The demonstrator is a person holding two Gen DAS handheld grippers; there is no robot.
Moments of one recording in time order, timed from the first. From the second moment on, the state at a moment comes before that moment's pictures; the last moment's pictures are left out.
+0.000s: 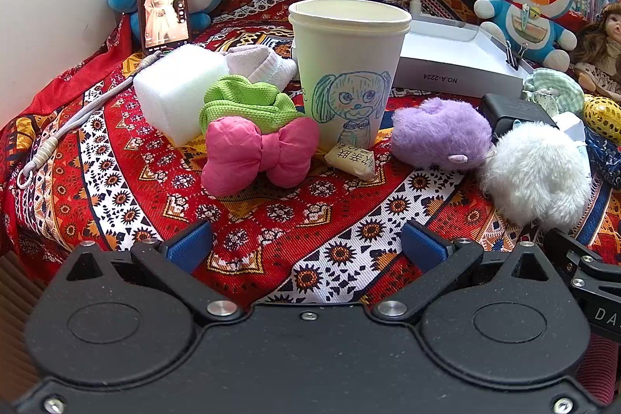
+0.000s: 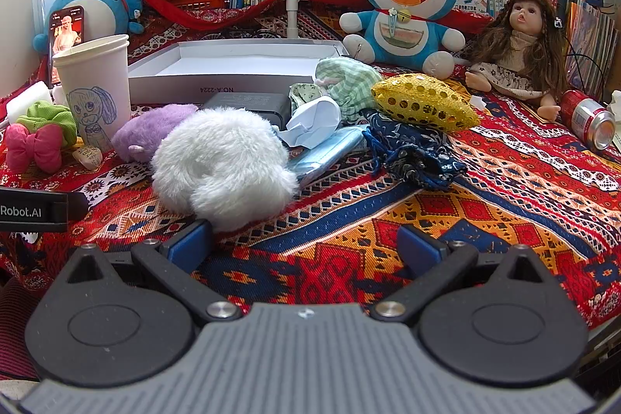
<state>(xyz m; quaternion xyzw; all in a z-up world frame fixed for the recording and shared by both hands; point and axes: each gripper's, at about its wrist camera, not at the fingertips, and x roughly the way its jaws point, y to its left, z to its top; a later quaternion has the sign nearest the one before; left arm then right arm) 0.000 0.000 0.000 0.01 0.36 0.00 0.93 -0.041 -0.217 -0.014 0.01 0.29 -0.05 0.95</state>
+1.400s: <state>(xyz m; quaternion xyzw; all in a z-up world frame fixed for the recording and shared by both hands) -0.008 0.011 -0.006 0.01 0.33 -0.03 0.94 -0.046 -0.216 -0.020 0.01 0.26 -0.05 0.96</state>
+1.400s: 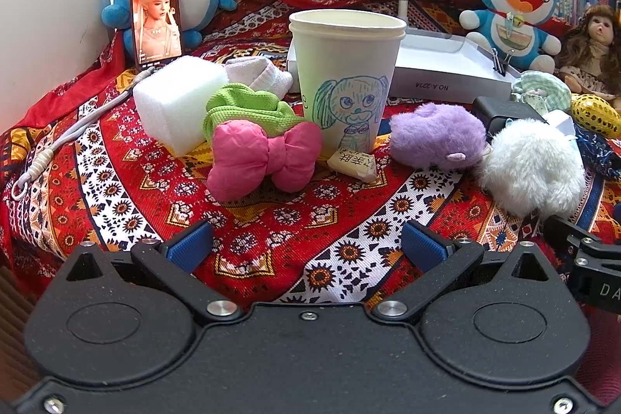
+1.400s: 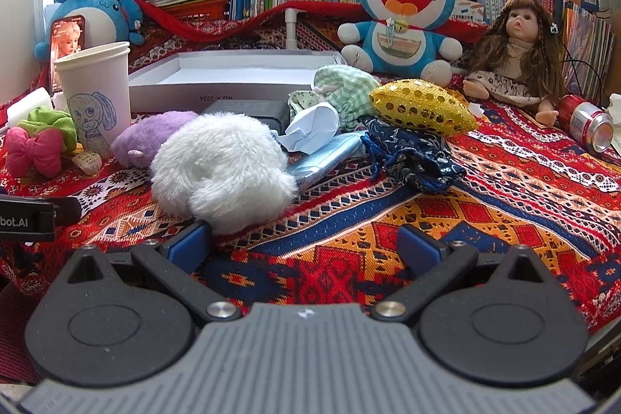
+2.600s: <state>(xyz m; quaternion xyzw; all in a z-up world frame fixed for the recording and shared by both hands) 0.008 0.032 0.020 0.01 0.23 0.01 0.97 -0.041 -0.195 -0.004 -0.01 0.21 0.02 0.98</state>
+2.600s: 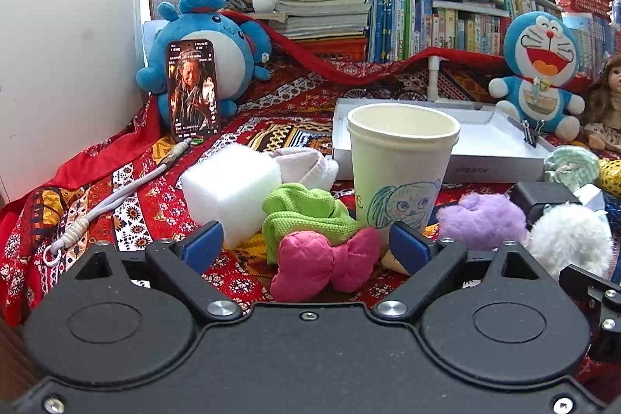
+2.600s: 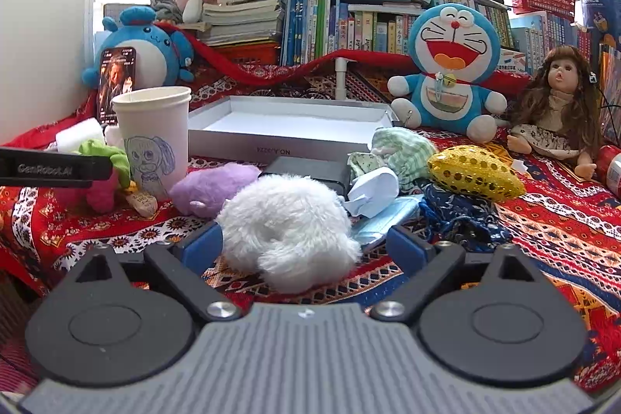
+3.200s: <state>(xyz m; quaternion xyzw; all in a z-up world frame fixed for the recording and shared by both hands) 0.024 0.028 0.002 0.00 0.25 -0.01 0.97 -0.024 -0.174 -0.018 -0.08 0.20 0.04 0.98</state>
